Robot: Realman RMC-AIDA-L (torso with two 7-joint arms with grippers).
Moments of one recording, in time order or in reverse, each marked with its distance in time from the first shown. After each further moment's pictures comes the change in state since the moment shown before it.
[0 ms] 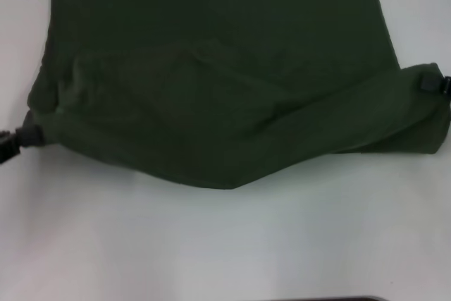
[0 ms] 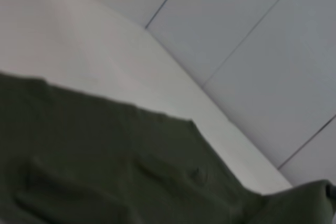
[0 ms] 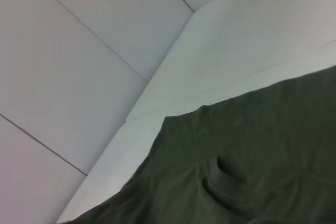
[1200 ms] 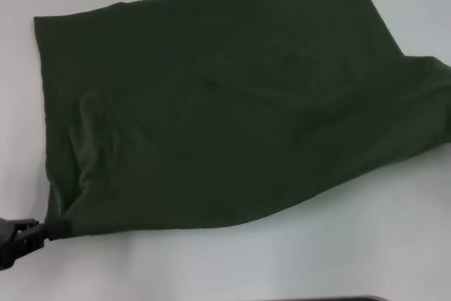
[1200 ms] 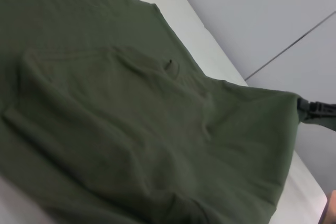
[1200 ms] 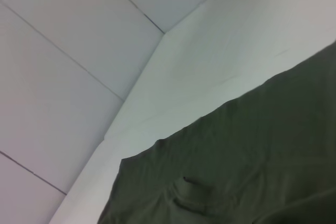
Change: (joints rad) left arm 0.038 -0.018 0.002 0.003 0.246 0.130 0.053; right arm -0.088 -0.021 0.080 0.001 -0.006 -0.033 -0.030
